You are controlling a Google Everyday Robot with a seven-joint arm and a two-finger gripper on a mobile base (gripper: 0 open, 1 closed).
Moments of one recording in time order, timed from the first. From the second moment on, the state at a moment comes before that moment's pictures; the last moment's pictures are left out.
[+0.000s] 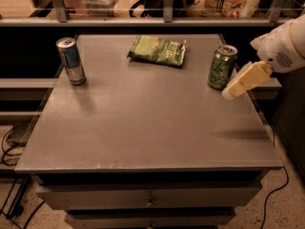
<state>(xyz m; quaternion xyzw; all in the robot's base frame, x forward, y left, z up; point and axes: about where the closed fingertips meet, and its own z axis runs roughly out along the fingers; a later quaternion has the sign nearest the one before) 0.563 -0.212 0.933 -0.48 0.81 0.06 0.34</state>
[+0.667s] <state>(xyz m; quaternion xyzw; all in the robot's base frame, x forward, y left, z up) 0.623 -0.202 0.922 -0.46 0.79 0.06 0.39</state>
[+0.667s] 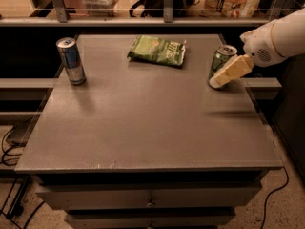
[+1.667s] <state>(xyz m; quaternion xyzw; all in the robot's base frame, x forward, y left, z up) 0.662 -0.184 0.907 -0.47 0.79 0.07 0.39</state>
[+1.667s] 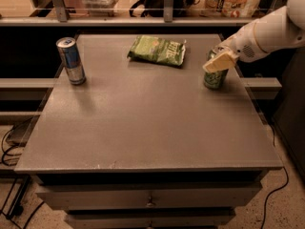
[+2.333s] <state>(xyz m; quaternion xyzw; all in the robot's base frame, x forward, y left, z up) 0.635 -0.129 0.976 -0.53 0.73 0.06 0.43</state>
